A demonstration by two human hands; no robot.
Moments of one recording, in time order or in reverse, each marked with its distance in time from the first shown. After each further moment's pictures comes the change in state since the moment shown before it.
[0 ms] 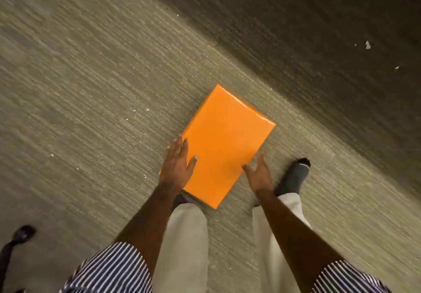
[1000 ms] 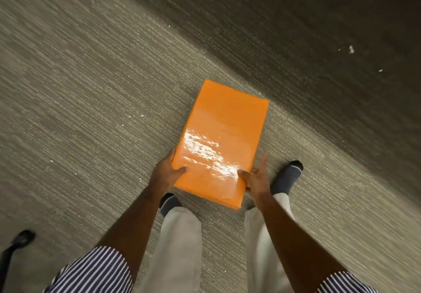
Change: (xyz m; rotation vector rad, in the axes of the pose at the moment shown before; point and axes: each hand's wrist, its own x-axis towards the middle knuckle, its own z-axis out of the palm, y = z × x) left_hand -0.006 0.012 -0.017 -0.353 -0.175 -0.376; right_hand -0.023 0.002 -0.037 0.607 -0.102 0.147
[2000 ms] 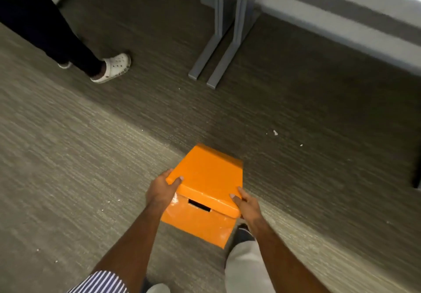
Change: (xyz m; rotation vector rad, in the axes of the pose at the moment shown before) left_hand -0.080 0.346 -0.037 -0.117 0.323 0.160; right_hand -0.033 -0.229 -0.189 0.059 -0.102 -0.130
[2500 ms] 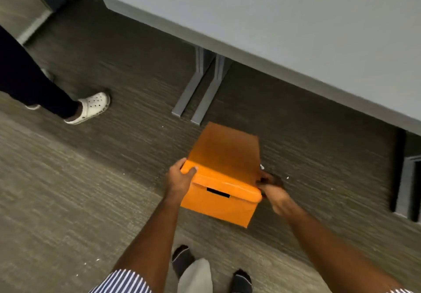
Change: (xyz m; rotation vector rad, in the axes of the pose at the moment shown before) left_hand 0.116 0.186 -0.005 -0.249 -0.061 0.154; right_hand 0.067 -0.211 -0.059 -0.052 0.128 -0.181
